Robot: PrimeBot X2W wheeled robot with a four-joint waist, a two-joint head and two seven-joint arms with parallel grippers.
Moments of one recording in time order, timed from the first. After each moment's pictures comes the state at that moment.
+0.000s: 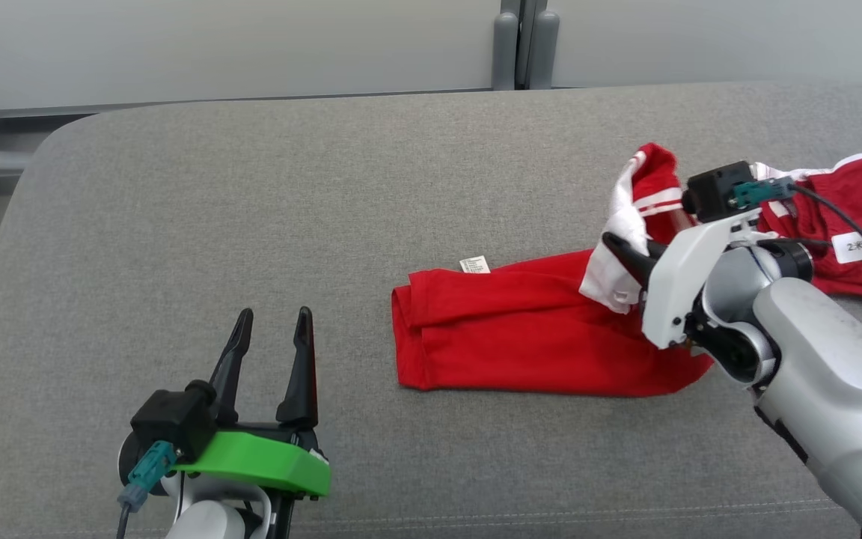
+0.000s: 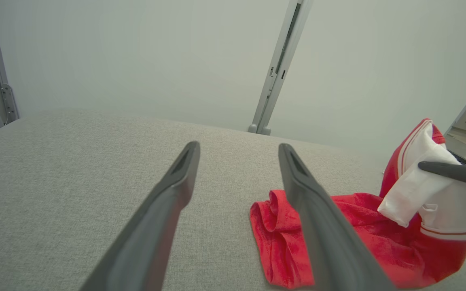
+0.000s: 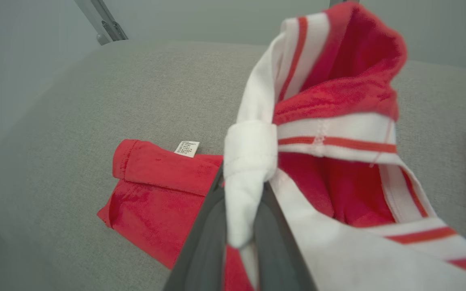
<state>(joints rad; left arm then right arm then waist) -0.13 0.20 -0.42 0.10 -0.56 0.13 -0.26 -0.68 -0.44 0.65 0.48 0.85 0.13 0.25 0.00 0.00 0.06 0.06</state>
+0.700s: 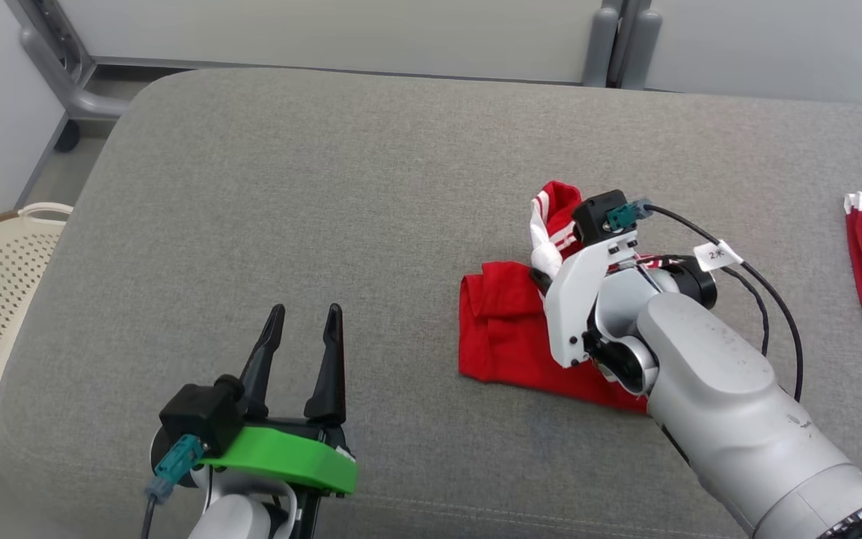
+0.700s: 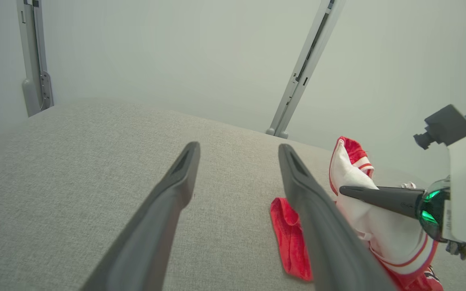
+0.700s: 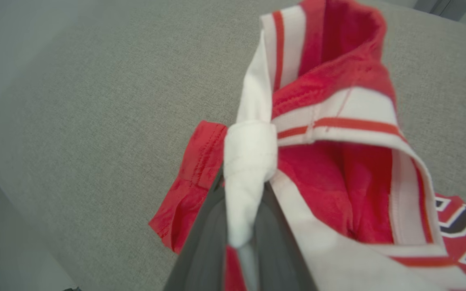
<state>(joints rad) -0.14 0.13 -0.42 0.13 -0.54 0.07 -0.26 -0.74 -0.12 0.58 0.77 0.57 0.13 0.30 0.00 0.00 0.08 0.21</state>
